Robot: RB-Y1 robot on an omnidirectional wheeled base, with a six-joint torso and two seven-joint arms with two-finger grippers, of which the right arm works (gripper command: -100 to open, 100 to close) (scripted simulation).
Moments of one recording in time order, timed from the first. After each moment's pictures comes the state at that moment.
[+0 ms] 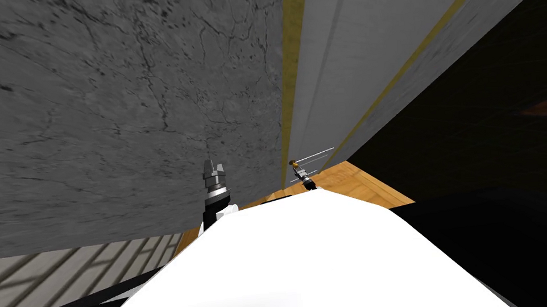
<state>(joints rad) 0.07 -0.24 0.06 -0.82 0.10 -0.84 1.20</state>
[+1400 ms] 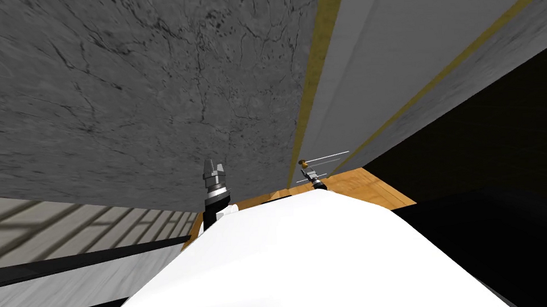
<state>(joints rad) 0.11 -0.33 -0.01 -0.74 0.05 -0.96 1.19</state>
